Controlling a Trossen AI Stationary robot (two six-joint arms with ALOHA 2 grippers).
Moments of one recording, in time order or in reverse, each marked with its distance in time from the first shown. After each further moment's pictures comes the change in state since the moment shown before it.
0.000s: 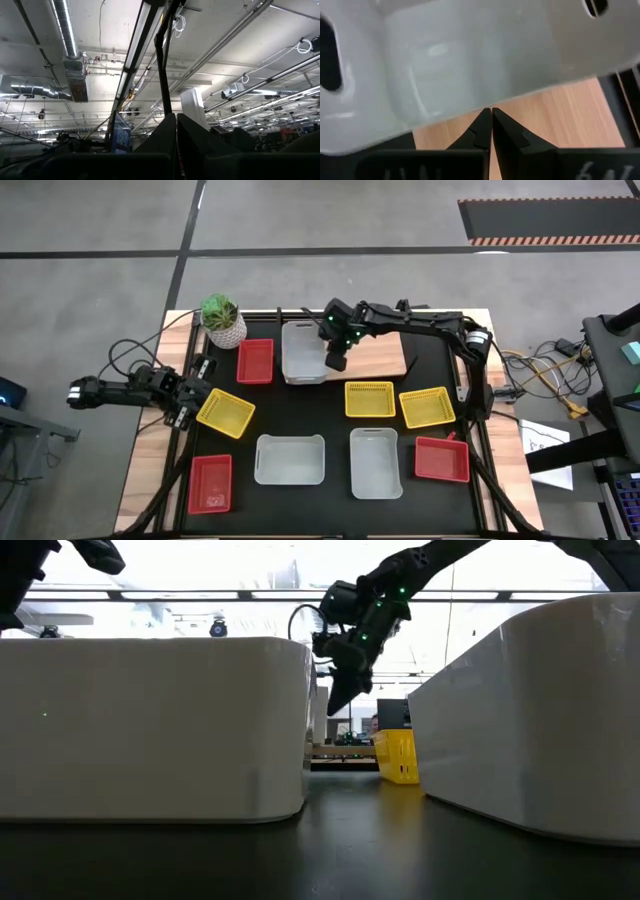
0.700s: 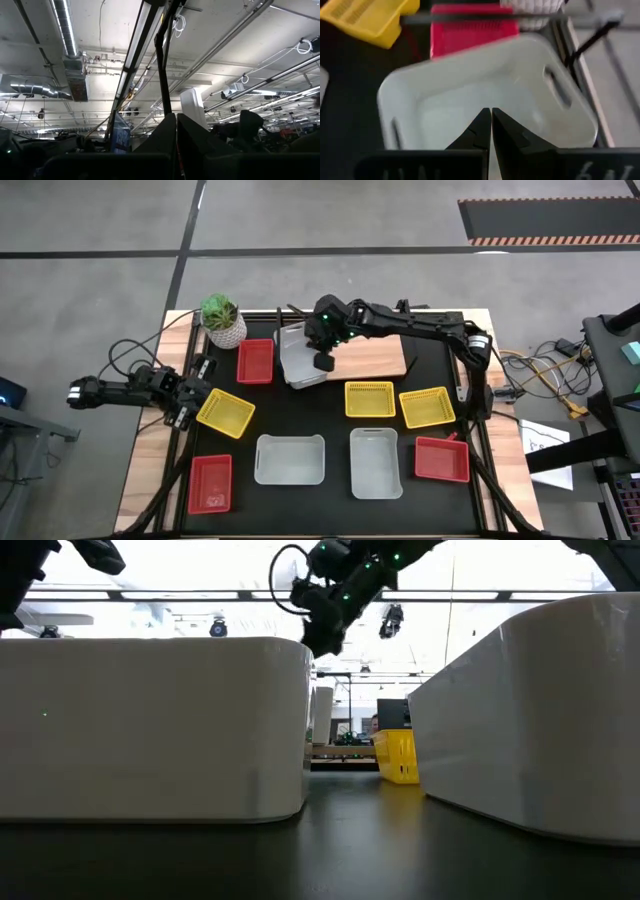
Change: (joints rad) left arm 0.000 0.001 0.000 0.000 0.000 -0.004; right arm 0.084 0.002 0.140 0.111 0.001 -0.102
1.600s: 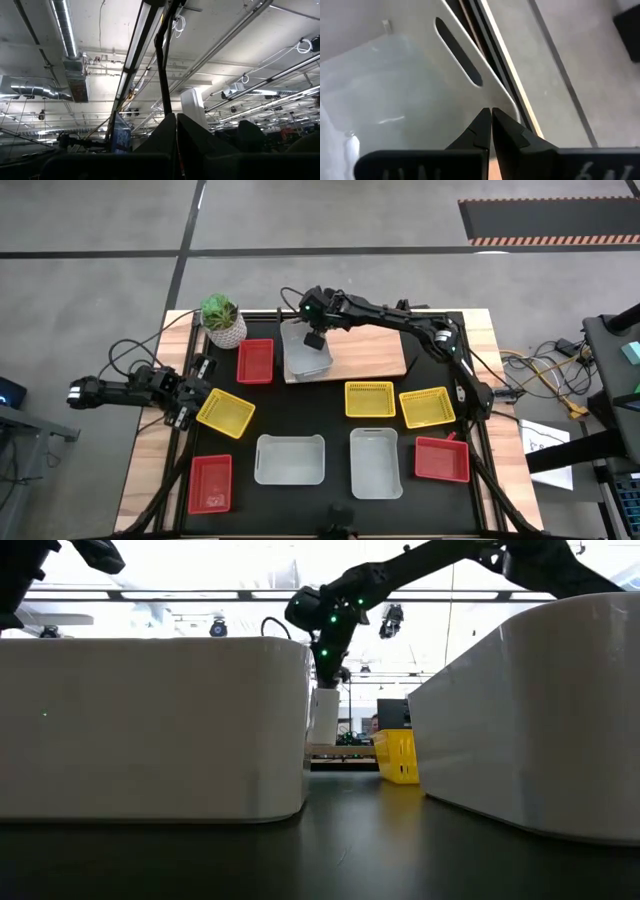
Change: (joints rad) left arm 0.000 -0.001 0.000 0.001 0.000 0.006; right arm -0.085 0.276 0.302 -0.217 0.433 0.089
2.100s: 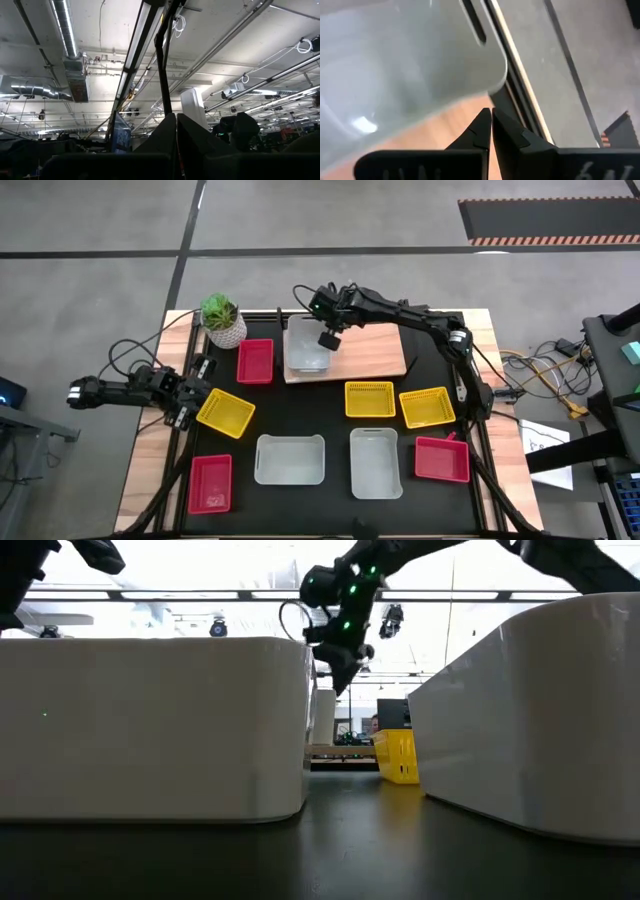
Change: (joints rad) left arm 0.000 0.000 0.000 -0.001 0.000 0.000; right arm 0.016 -0.125 0.001 -0.311 0.030 0.081
